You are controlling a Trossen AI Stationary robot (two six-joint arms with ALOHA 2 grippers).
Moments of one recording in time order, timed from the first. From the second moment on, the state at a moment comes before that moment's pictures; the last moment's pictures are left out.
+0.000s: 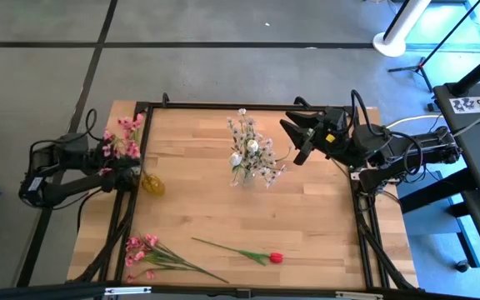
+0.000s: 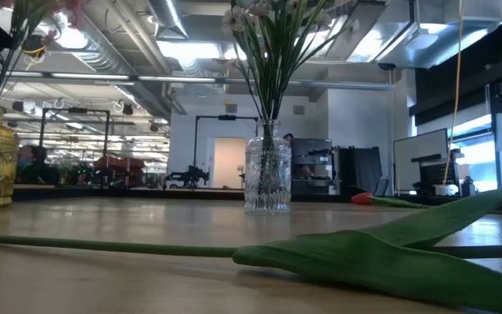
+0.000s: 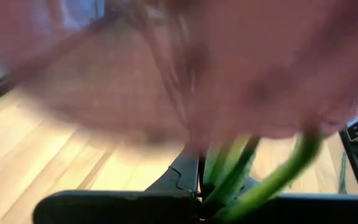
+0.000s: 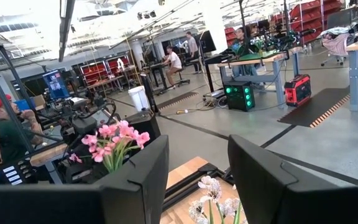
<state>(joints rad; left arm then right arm) 0.38 0.00 0.78 -1.26 0.15 -0.15 0.24 1.17 1.29 -0.01 0.76 0.23</state>
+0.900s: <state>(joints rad) 0.38 0.27 0.97 -1.57 0.20 -0.08 0.24 1.17 1.30 -0.07 0.77 0.20</state>
